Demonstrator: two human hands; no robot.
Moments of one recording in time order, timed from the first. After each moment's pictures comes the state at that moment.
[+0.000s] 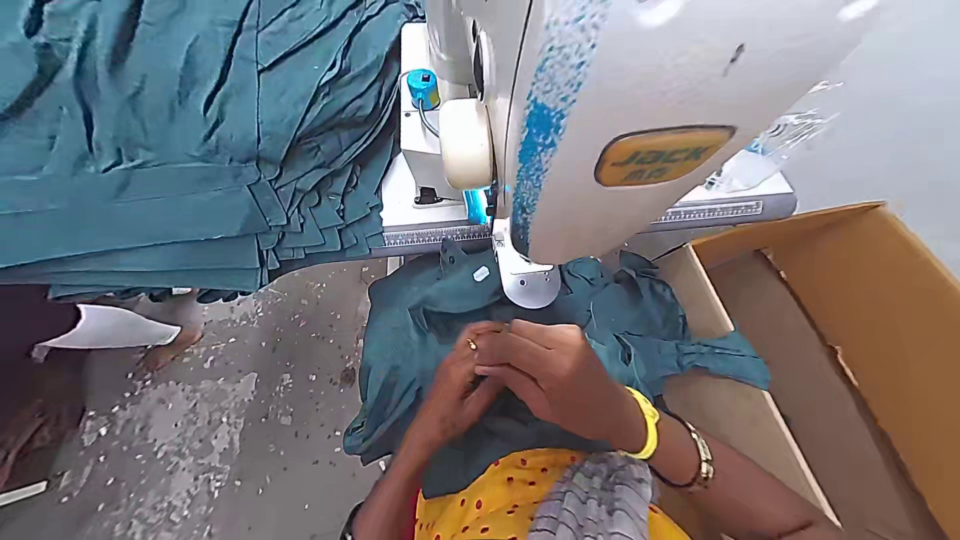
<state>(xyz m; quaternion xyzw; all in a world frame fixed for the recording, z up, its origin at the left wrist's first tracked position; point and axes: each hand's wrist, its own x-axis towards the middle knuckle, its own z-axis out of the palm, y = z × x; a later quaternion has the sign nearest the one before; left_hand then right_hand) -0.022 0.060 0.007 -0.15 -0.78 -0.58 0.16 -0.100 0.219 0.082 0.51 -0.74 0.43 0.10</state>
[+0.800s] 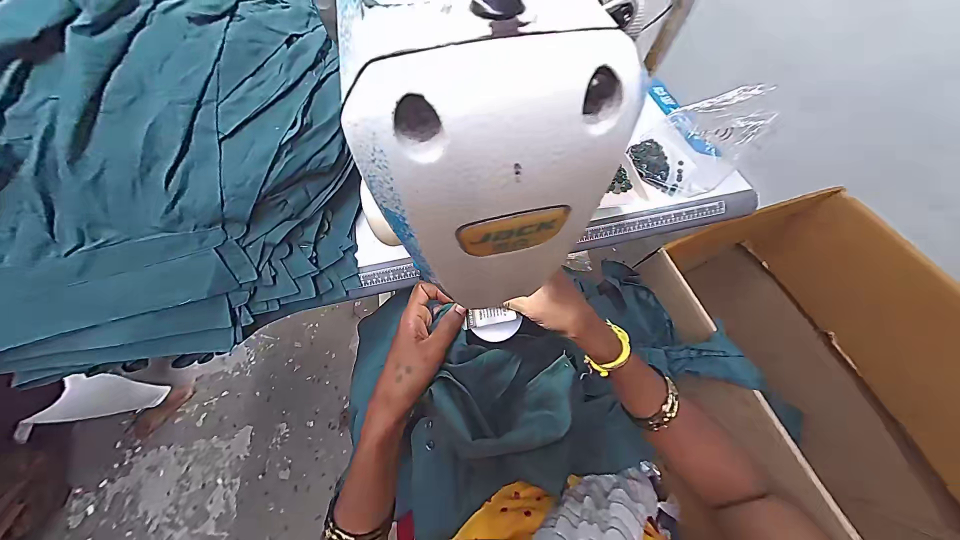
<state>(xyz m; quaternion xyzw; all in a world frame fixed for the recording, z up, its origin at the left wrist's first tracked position) -0.096 0.053 0.080 0.09 -0.74 -0.67 0.05 -0.191 0.234 0.089 0.23 -0.78 0.57 -0.13</state>
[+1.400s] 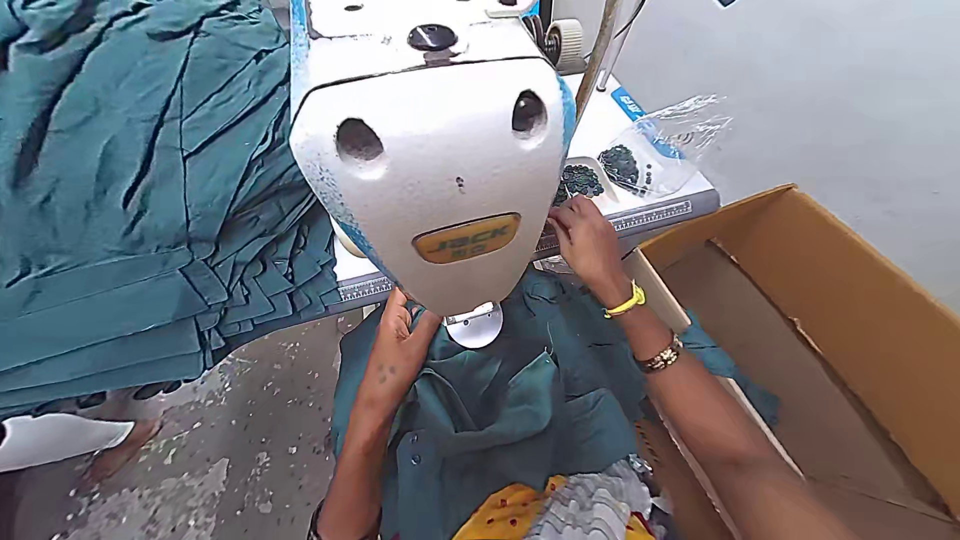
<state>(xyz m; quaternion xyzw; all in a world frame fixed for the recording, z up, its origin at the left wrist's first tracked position) -0.108 0.052 0.076 0.09 -0.75 -0.64 0.09 -0.262 0.305 0.061 0.24 -0.91 0.25 0.22</state>
